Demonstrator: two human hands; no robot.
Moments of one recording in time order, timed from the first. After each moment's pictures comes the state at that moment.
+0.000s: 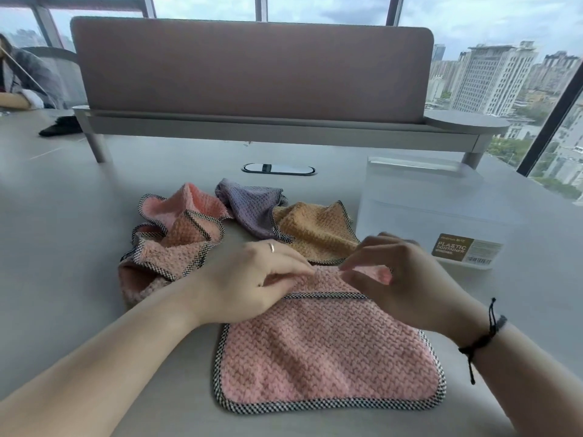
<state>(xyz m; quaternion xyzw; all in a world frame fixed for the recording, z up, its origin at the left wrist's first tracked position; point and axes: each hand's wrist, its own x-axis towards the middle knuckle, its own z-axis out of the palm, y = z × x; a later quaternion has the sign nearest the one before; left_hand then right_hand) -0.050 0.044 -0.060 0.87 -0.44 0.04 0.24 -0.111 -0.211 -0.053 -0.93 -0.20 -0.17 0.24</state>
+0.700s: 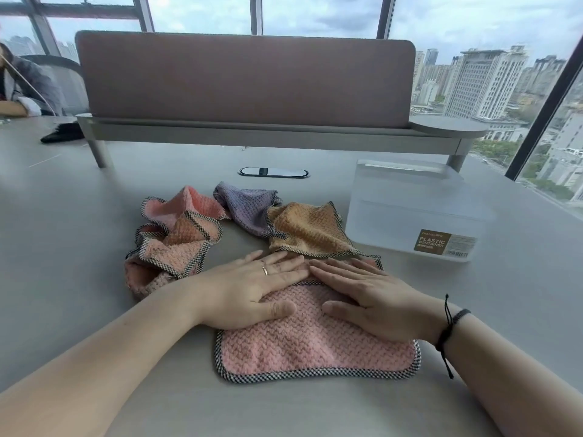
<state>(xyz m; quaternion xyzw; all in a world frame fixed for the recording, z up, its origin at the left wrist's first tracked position) -0.049 0.046 -0.072 0.88 -0.45 -0.12 0.00 -0.114 -0.208 -0.075 -0.96 -0.25 0.07 0.09</state>
